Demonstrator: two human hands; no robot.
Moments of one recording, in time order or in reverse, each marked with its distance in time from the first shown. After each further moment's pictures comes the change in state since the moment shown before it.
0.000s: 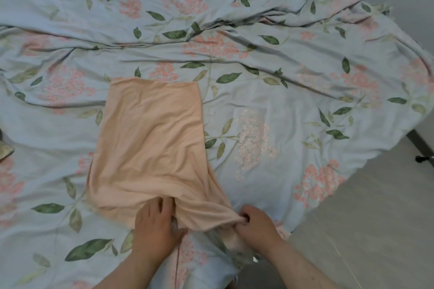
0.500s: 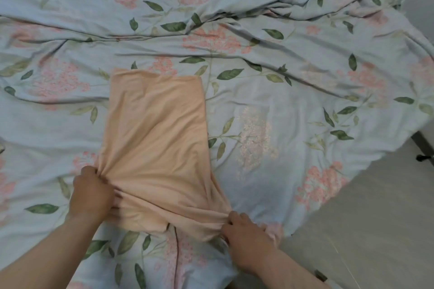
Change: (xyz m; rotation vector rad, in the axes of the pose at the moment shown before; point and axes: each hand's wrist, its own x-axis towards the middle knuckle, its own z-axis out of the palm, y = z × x) left_hand 0.060 -0.106 -0.064 -0.423 0.283 -0.712; right_hand -0.009 -0.012 0.015 -0.622 -0.237 -0.394
